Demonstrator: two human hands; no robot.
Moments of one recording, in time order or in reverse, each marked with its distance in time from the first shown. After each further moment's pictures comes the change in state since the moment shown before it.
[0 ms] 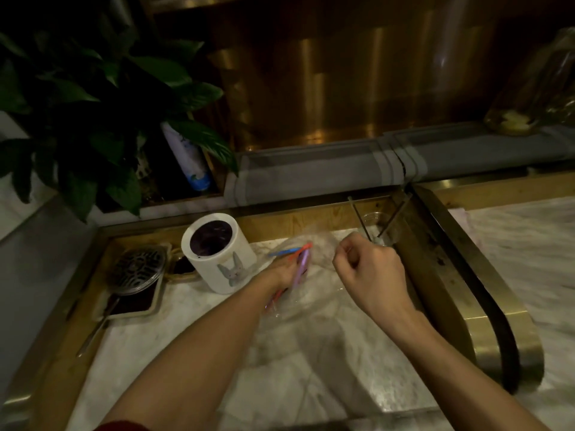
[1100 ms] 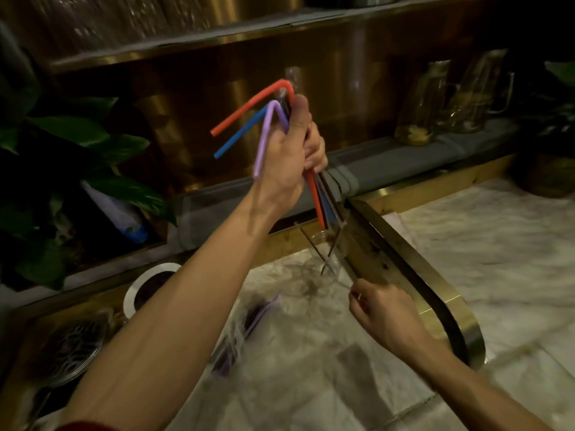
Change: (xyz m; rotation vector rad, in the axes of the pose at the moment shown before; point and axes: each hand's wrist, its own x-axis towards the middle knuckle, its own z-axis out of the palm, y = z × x) left_hand -0.020 0.232 -0.041 -0.891 -0.178 0.881; right_hand -0.036 0.074 -0.035 -0.366 -0.142 0.096
